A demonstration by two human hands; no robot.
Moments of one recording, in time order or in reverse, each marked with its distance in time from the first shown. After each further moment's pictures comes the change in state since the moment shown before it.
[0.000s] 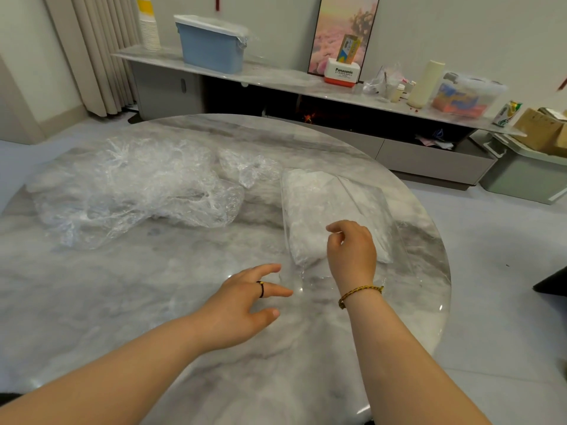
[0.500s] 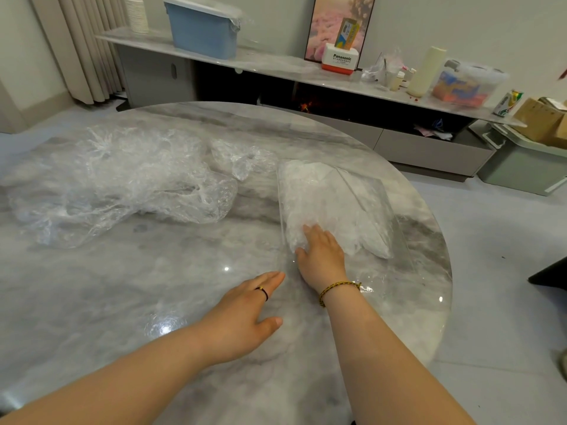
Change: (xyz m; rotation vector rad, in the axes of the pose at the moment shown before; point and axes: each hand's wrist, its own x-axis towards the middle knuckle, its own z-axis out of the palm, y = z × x) left_hand 0.011 0.002 0.014 0.117 -0.092 -0.135; right_hand 0.004 0.010 0.038 -0.312 -0.522 -0.014
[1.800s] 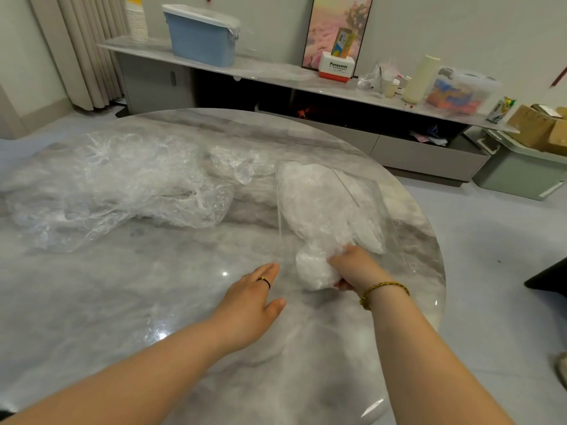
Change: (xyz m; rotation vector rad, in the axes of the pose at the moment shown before) left_hand 0.017 0.013 0.003 0.026 0.089 -0.081; right_hand -0.020 0.024 -0.052 0.644 -0.171 0.359
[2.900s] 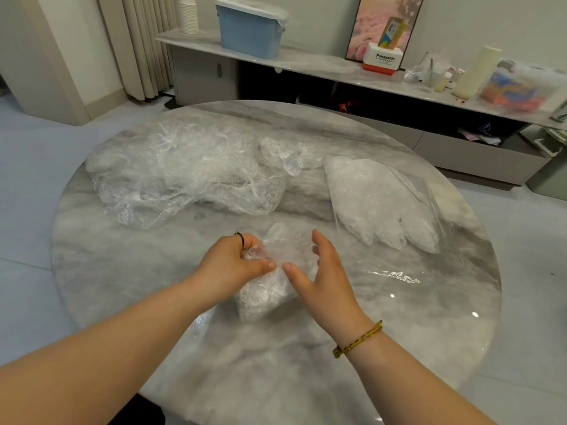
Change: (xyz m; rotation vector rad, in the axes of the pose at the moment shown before) left_hand -0.044 -0.053 -0.067 -0.580 0.299 -0.196; right_hand -0.066 -0.016 0.110 -0.094 -0.007 -0.553
